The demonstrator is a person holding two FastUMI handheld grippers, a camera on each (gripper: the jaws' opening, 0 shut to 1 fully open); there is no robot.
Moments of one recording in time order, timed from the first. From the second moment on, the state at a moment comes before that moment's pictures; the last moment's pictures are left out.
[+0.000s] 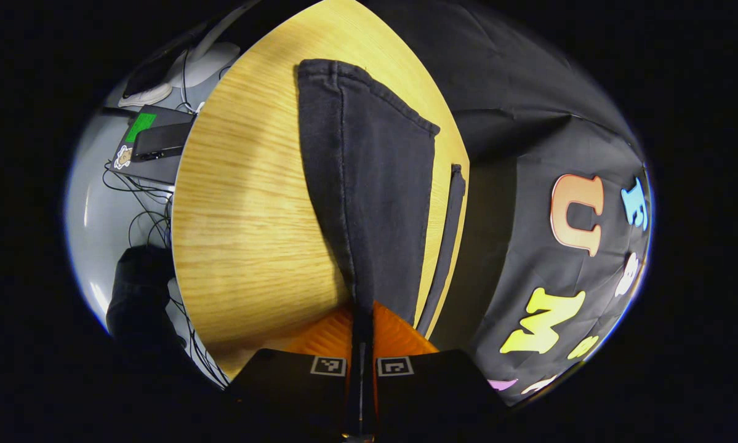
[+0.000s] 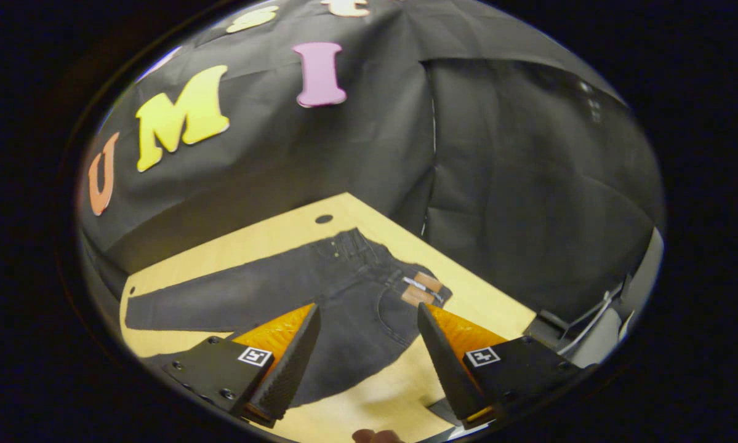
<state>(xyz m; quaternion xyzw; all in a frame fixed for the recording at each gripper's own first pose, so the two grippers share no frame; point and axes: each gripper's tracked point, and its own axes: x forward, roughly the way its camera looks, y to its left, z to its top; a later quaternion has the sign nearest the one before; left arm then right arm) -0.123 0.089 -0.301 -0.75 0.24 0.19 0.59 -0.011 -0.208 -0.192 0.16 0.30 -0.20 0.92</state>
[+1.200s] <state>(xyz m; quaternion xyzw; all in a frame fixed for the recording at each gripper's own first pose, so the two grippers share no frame) -0.120 0.090 -0.301 -0.73 0.27 0.21 0.60 0.016 -0.242 -0.300 0.35 0.43 -0.22 0.80</state>
